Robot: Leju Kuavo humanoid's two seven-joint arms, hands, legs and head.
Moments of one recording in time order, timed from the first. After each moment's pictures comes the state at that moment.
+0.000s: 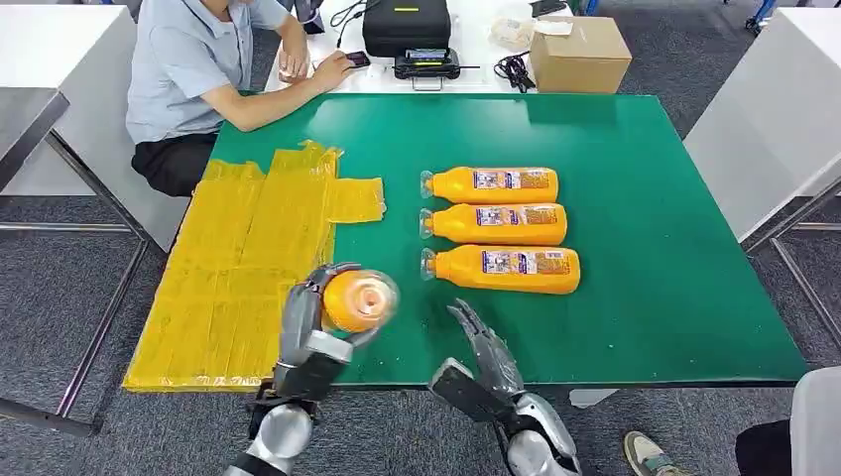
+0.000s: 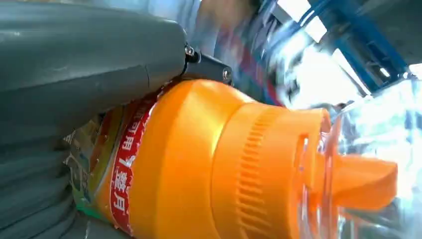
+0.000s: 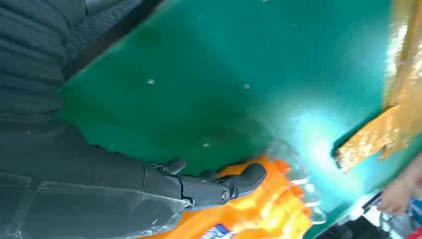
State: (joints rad) left arm -0.10 -0.29 -0.26 -1.27 -0.92 0.63 -0.35; right arm -0.02 0.10 0.27 -1.18 0.67 -0.10 -0.45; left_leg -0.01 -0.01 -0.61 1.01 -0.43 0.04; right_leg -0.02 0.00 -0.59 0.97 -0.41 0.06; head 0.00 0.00
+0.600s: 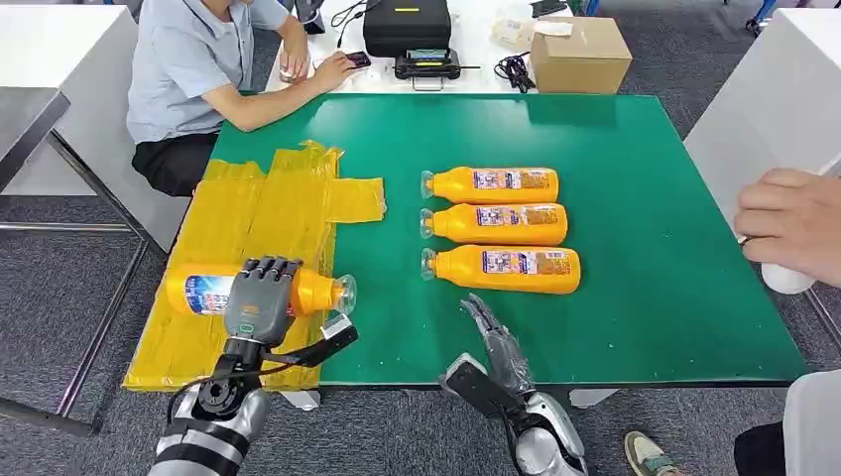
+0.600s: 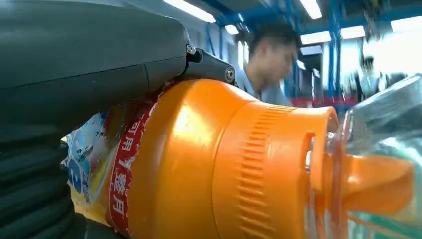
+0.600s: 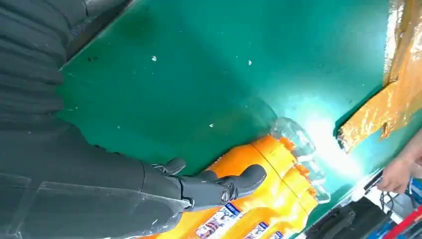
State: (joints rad) left arm -0.26 -0.14 -0.14 -1.02 -1.54 0.66 -0.01; right arm -0.03 0.11 0.21 -1.17 0.65 -0.10 -0.49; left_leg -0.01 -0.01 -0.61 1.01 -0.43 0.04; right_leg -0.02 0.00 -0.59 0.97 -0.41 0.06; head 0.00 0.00
